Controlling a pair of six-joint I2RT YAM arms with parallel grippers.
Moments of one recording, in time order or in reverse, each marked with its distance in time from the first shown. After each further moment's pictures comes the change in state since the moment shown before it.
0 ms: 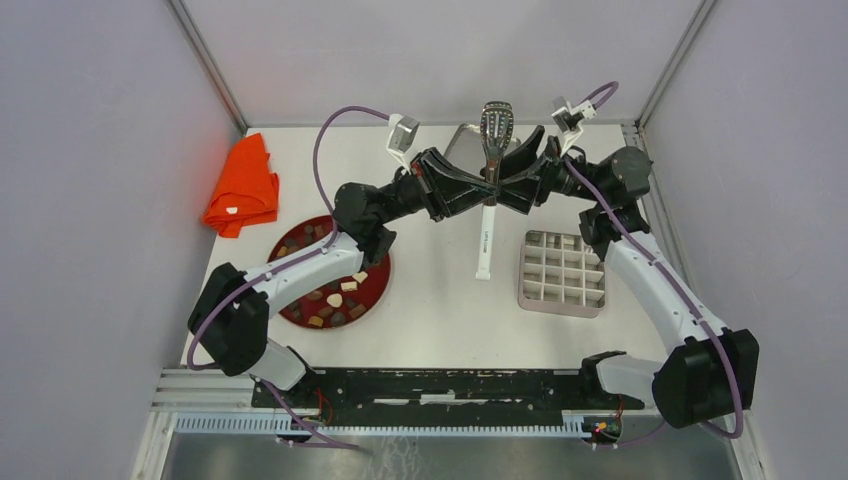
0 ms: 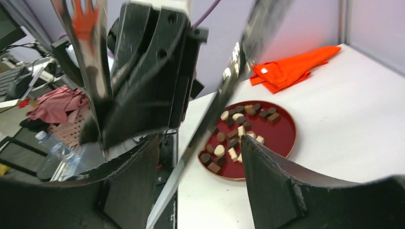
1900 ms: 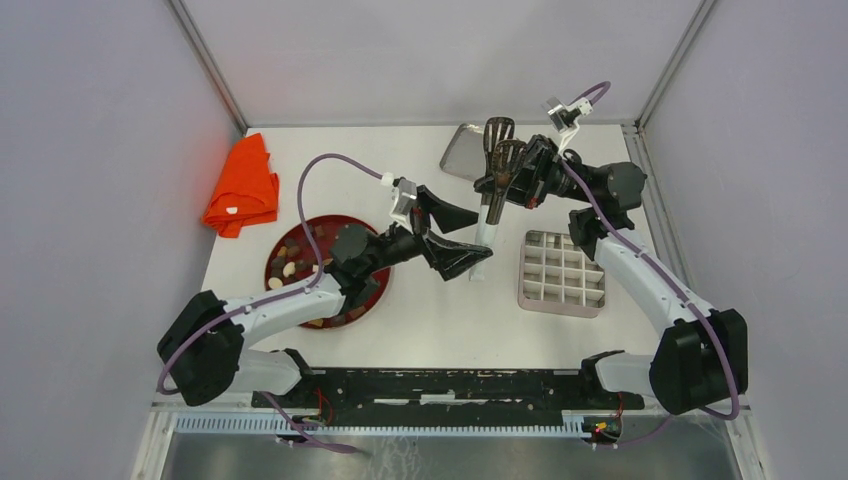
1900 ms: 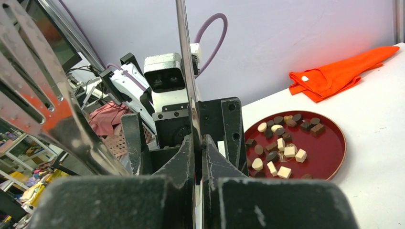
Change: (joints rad) left arm -0.096 -0.228 -0.364 -0.195 -0.164 0.519; right arm 0.037 0.069 -0.007 0.290 0.019 0.324
